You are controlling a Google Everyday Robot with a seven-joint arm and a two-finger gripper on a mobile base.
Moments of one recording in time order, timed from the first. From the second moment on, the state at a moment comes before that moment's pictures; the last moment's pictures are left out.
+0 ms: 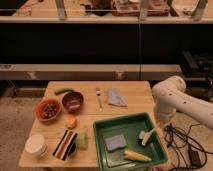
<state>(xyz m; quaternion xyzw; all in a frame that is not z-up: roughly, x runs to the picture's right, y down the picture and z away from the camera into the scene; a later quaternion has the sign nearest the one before) 0.305 0.180 0.734 -0.38 -0.01 -0.22 0.90</state>
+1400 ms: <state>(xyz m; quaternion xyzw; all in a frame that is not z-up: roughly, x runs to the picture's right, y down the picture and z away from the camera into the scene) 0.226 0.141 0.743 -0.33 -0.05 -0.27 0.91</state>
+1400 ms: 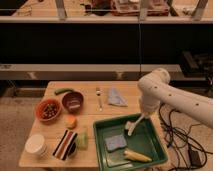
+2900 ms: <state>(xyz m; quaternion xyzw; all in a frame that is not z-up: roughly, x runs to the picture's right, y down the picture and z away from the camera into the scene) 0.279 0.103 0.774 -0.32 0.02 -0.23 0.92</state>
